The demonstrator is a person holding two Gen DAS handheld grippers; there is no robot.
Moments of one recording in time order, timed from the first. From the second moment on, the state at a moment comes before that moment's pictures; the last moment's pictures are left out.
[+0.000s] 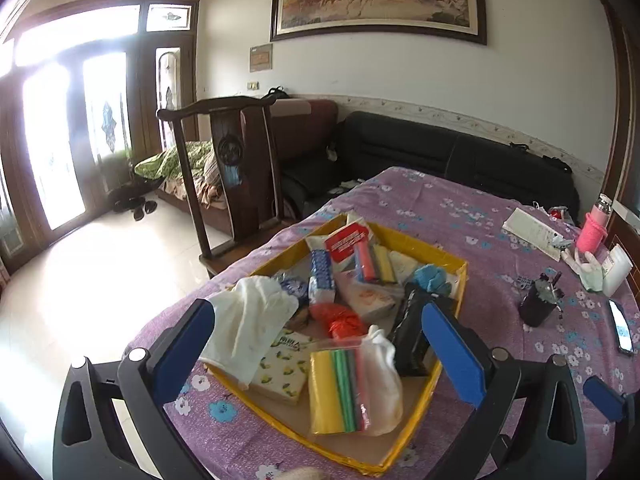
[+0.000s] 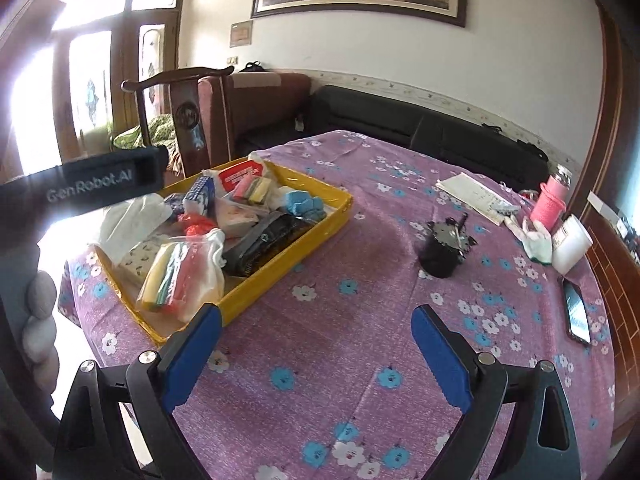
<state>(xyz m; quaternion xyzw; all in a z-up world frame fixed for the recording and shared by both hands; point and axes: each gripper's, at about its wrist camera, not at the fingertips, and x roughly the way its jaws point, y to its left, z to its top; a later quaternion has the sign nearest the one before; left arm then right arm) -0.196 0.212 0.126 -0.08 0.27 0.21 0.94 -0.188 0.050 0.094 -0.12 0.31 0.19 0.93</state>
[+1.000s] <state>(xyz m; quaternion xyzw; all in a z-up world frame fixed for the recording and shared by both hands) -0.205 0.262 0.094 -0.13 0.31 0.21 0.92 -0.184 0.108 0.092 -0.17 0.32 0.17 0.92</state>
